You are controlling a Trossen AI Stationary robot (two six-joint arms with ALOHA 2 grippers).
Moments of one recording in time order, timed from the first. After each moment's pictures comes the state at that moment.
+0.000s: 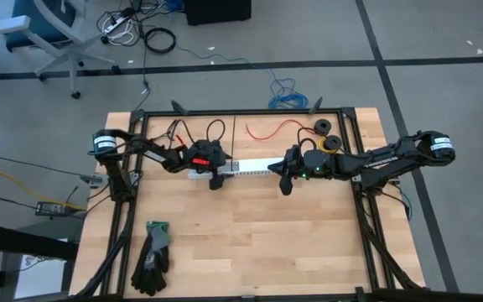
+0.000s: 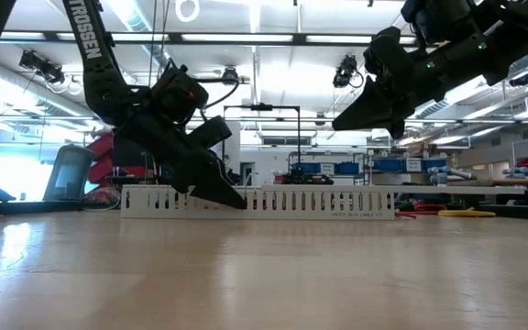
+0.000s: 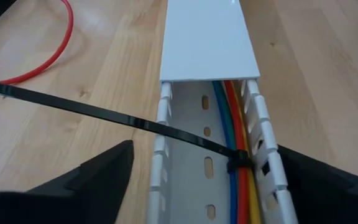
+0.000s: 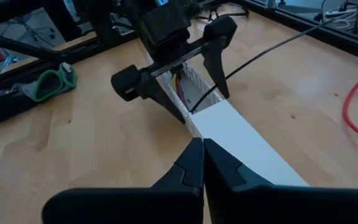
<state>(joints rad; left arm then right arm) 0.32 1.78 0.59 0.61 0.15 0.20 -0.03 1.24 0.47 0.42 0.19 0.34</state>
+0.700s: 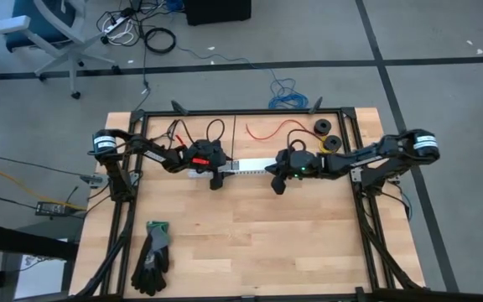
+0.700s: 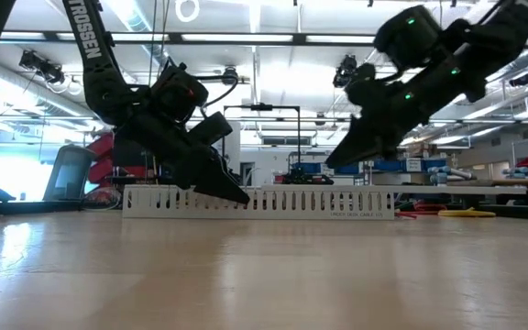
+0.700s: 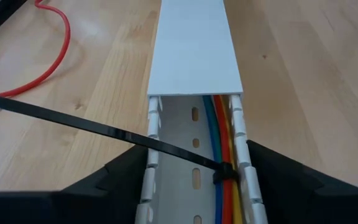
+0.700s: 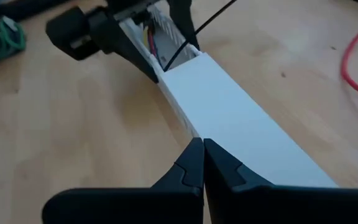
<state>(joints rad) 0.32 1.77 0.59 0.64 0.17 0.20 -0.08 1.42 0.52 0.38 0.18 0.36</state>
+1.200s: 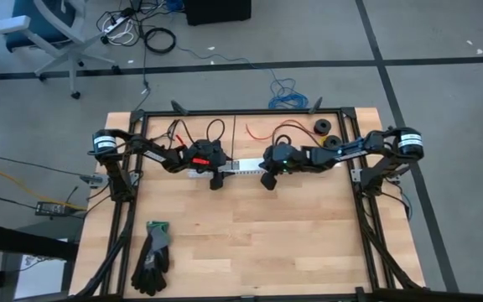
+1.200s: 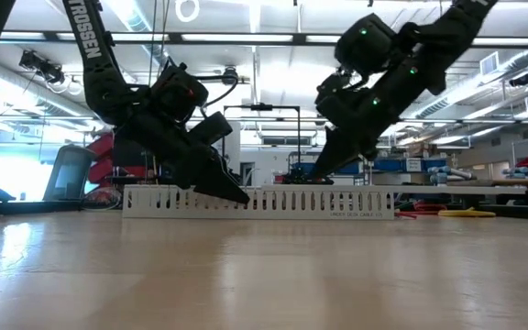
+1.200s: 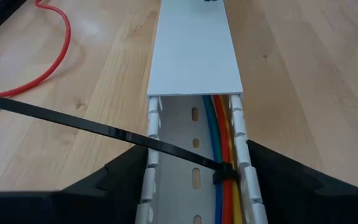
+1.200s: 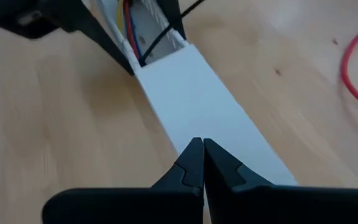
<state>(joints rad) 0.32 1.77 0.59 0.64 0.17 0.20 -0.13 1.57 0.74 0.14 0.15 0.29</state>
